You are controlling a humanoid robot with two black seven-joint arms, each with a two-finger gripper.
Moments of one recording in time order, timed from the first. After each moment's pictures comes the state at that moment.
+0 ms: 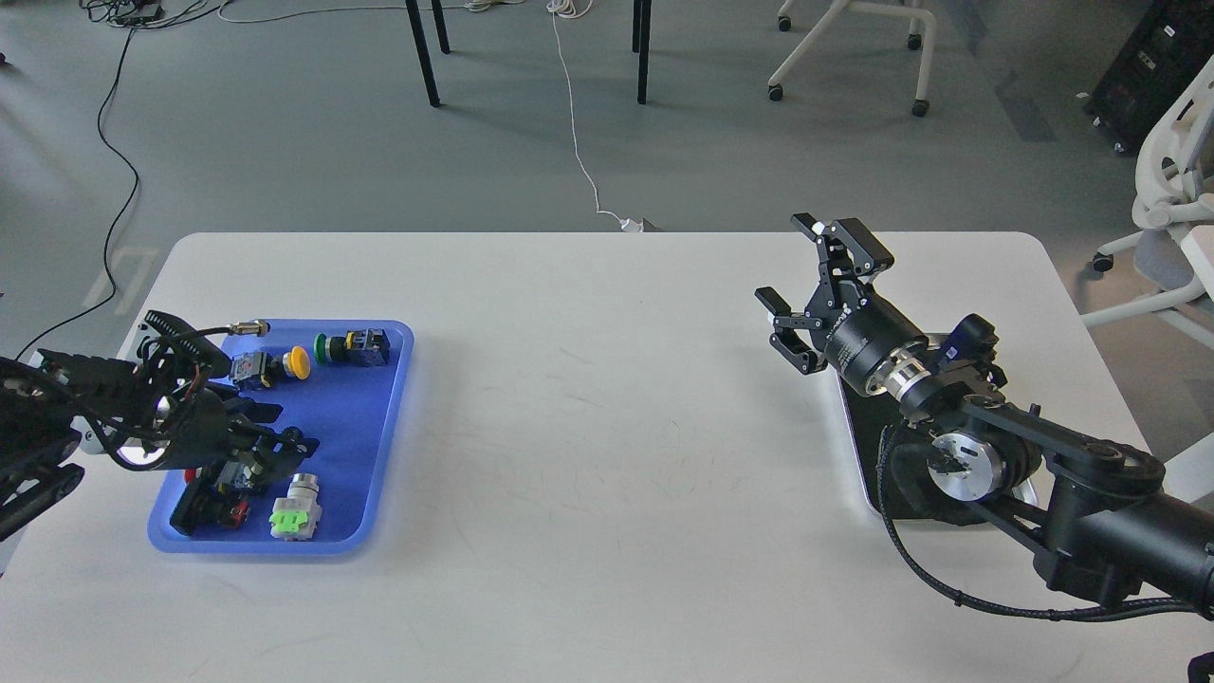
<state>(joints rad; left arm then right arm) -0.66 0.77 -0.43 -1.00 2.18 -0.35 -0.49 0.69 -0.40 0.34 1.03 -0.13 0.13 0.49</state>
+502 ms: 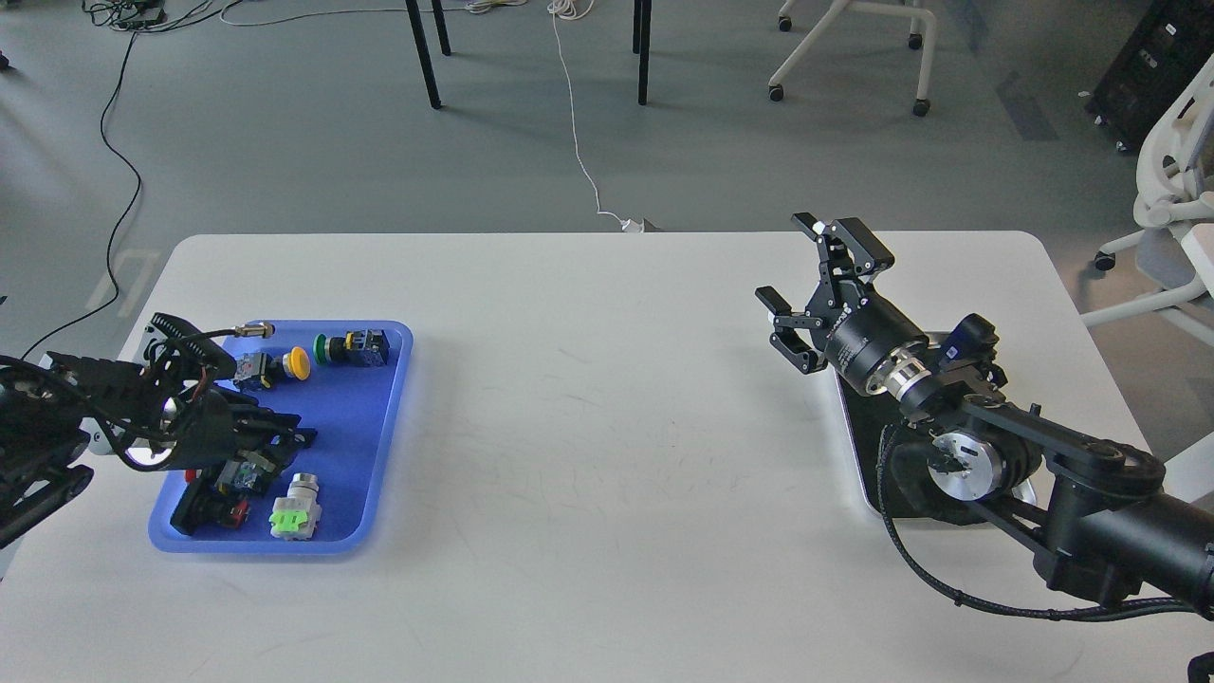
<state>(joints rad) -0.67 0.75 -0.41 -0.96 2.18 -0.35 -0.49 0.69 -0.40 0.34 1.03 -0.13 0.13 0.49</state>
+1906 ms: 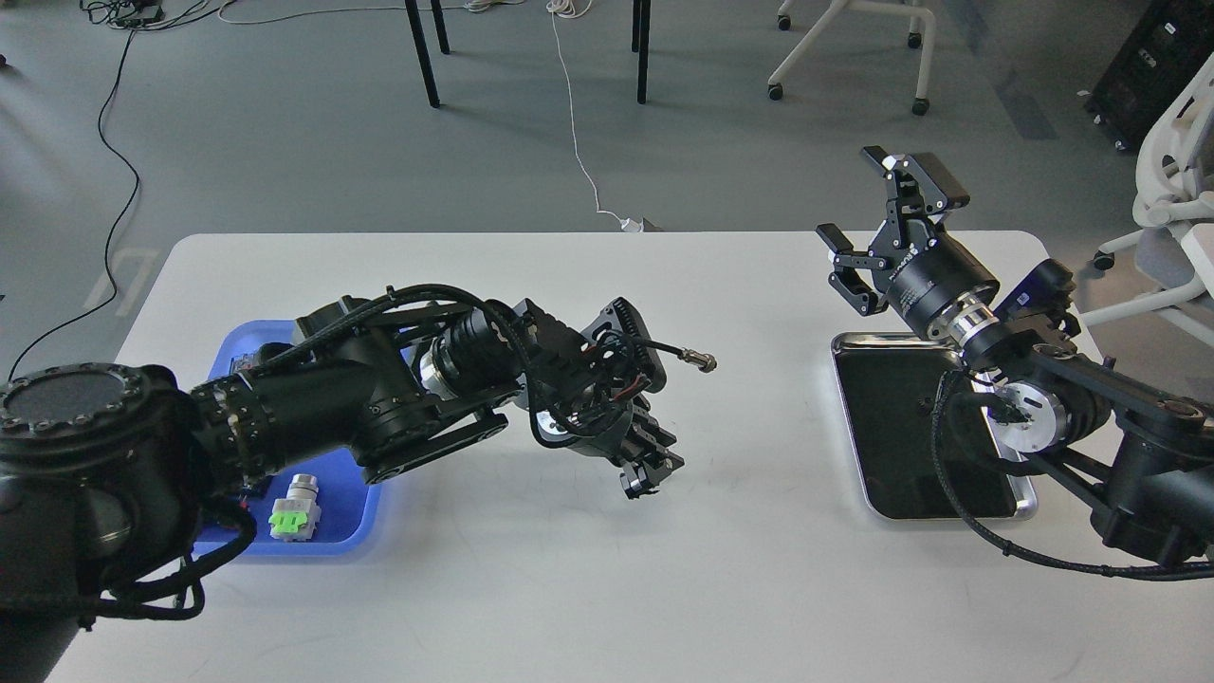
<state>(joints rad) -1.07 -0.03 -0.12 -0.85 2.18 -0.49 -0.49 0.78 -0.51 0.37 1.05 -0.12 0.13 0.49</state>
